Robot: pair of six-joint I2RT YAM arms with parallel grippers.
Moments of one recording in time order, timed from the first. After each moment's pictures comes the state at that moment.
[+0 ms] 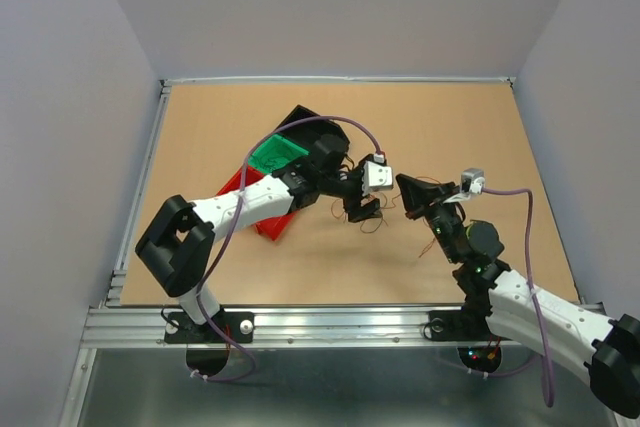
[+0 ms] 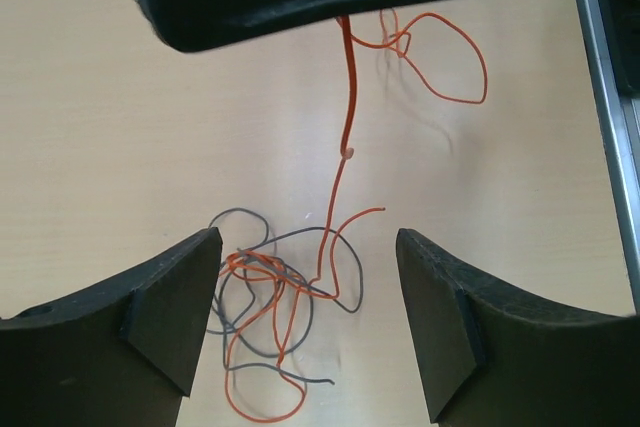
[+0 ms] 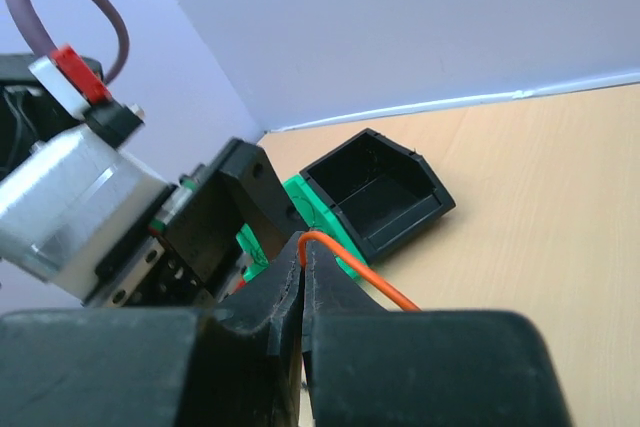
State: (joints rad) left arm -0.83 1.62 1.13 -0.03 0.63 0.47; right arm 0.71 0.72 0.22 0.81 0.27 0.41
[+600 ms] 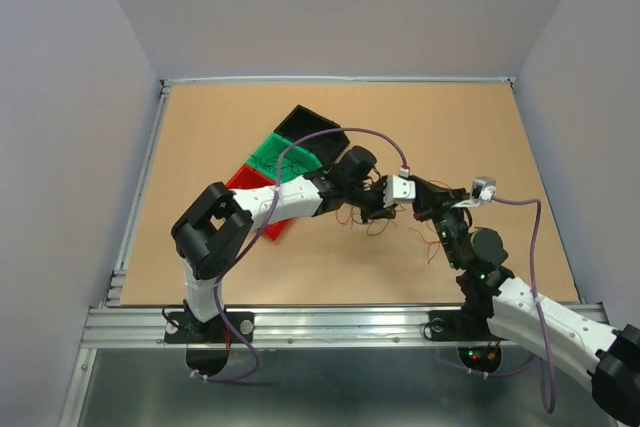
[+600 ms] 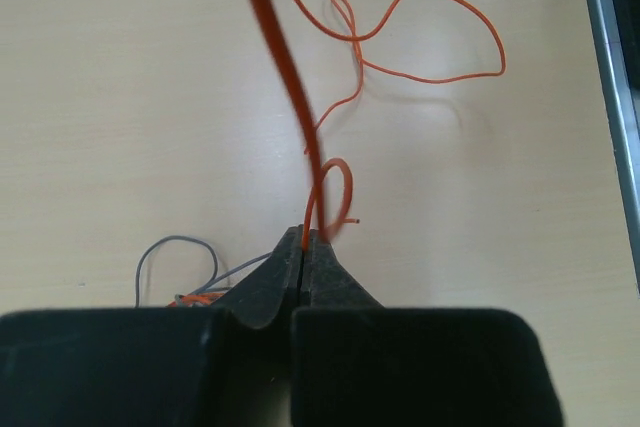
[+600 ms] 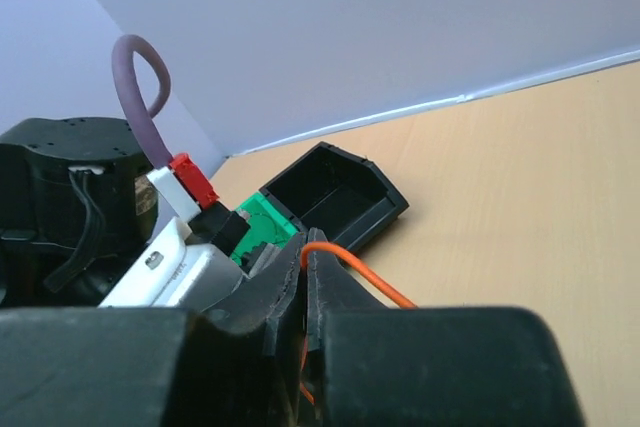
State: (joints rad) left arm -0.92 1.83 1.23 -0.04 0.60 0.46; right arm 0.71 0.64 0.16 0.79 0.38 0.42
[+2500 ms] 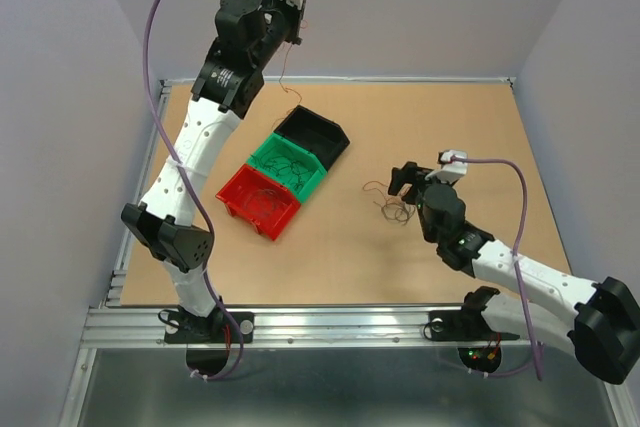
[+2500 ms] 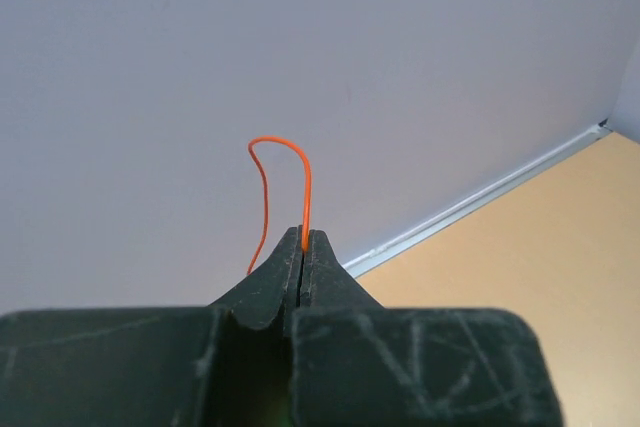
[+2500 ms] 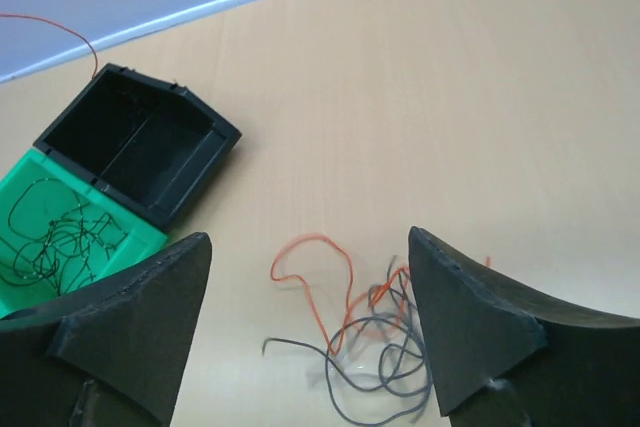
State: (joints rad) left arm -0.49 1.75 2.17 -0.31 -0.01 0.22; right arm 0.71 1.01 0.48 0.36 0.68 0.44
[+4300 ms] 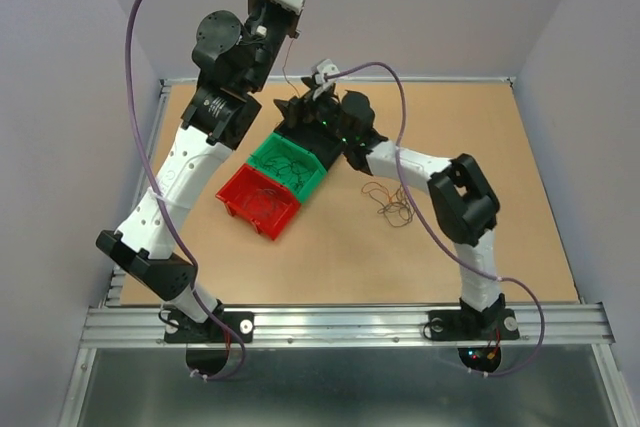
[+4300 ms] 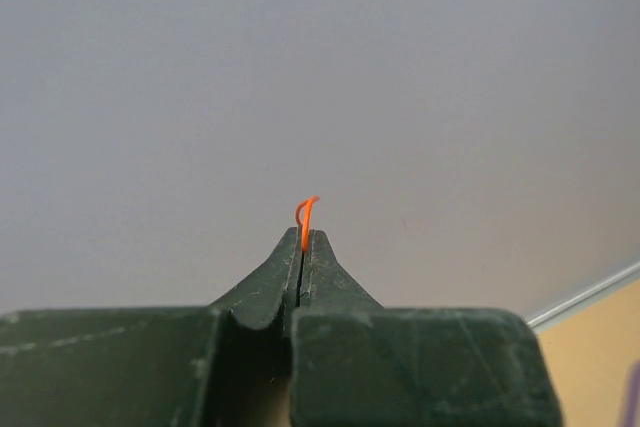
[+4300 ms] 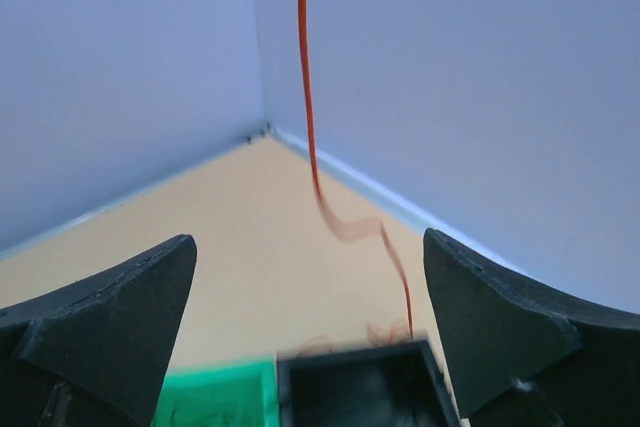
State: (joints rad) left arm -0.60 1.56 1.98 0.03 -0.13 0.43; right arm 0.67 2.00 1.43 0.78 -0.12 0.01
